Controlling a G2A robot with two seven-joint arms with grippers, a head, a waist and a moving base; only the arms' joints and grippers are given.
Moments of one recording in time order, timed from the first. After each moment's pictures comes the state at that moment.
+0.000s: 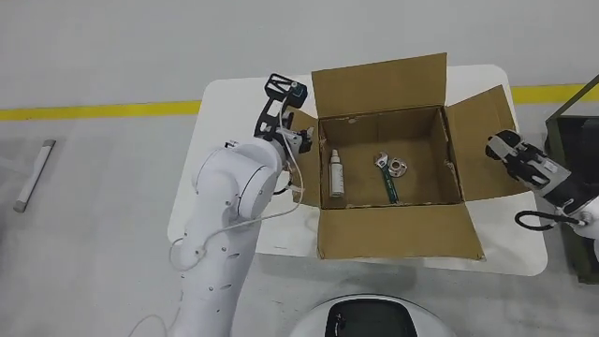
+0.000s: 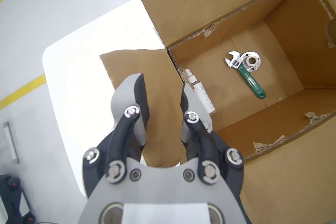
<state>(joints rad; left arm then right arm) 0.78 -1.48 -1.21 -1.83 1.34 -0.13 -1.26 -1.56 -1.01 1.87 -1.95 -0.16 -0.42 0.58</state>
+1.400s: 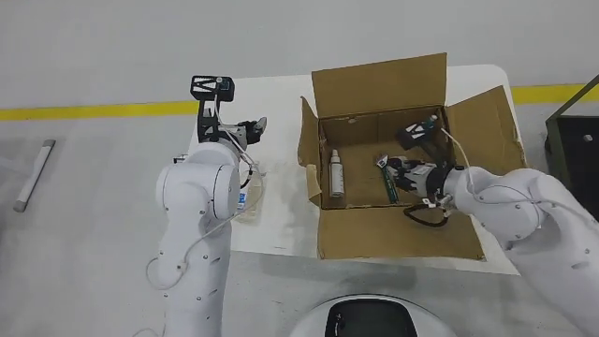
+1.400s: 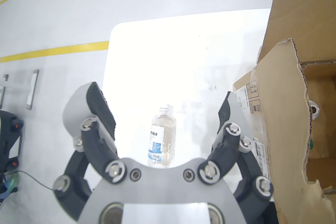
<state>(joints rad) 0.86 -1.46 -1.35 -1.88 1.58 0.05 -1.20 -1.03 -1.03 1.17 -1.89 -0.68 0.10 0.98</state>
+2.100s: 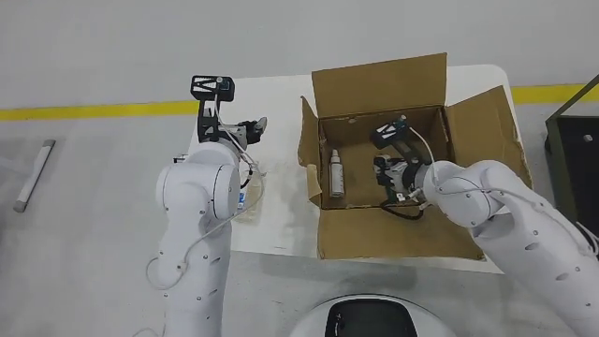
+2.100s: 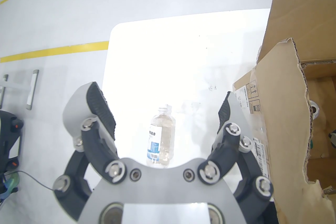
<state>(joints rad) 0.86 -1.46 -1.35 -1.88 1.58 0.05 -1.20 -0.93 -1.06 1.05 -1.80 -0.74 0.18 0.97</state>
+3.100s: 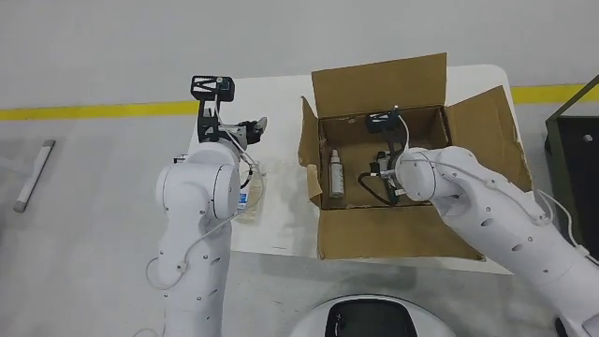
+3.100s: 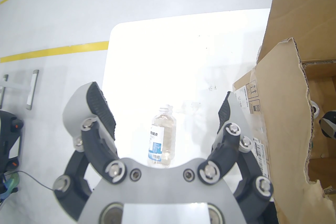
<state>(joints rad) 0.86 -1.46 -1.35 -1.88 1.58 0.05 -1.20 -0.71 -1.14 0.85 -1.65 -0.83 0.57 1.14</state>
